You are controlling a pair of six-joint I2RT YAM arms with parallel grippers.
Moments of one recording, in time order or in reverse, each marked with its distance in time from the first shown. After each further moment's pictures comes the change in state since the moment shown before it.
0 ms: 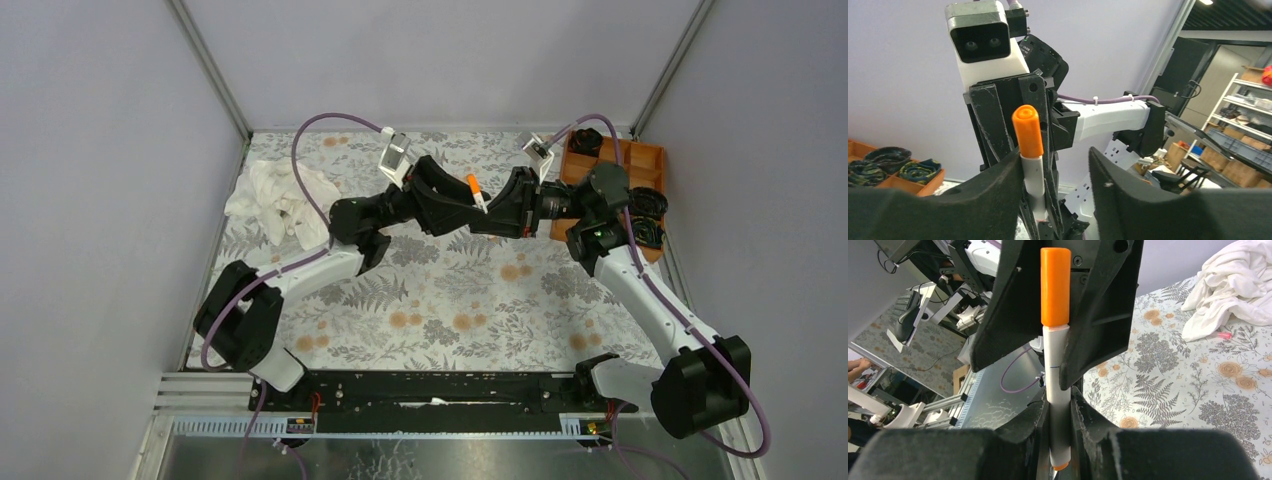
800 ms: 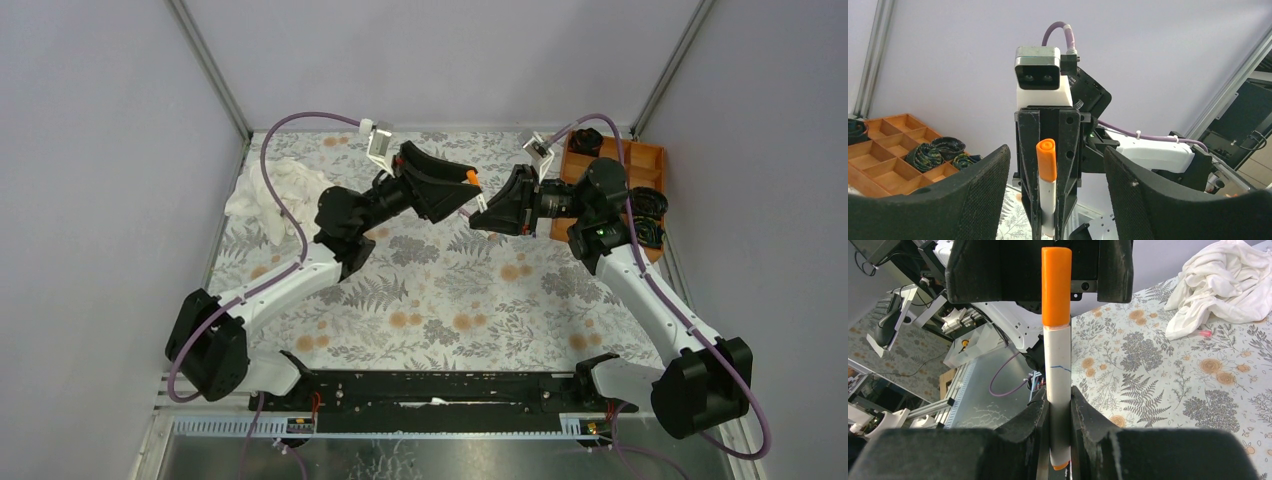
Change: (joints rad) left arm 0.003 -0.200 -0.008 -0.430 -0.222 0.171; right arm -0.007 -0.002 0.021 -0.121 0.040 -0.119
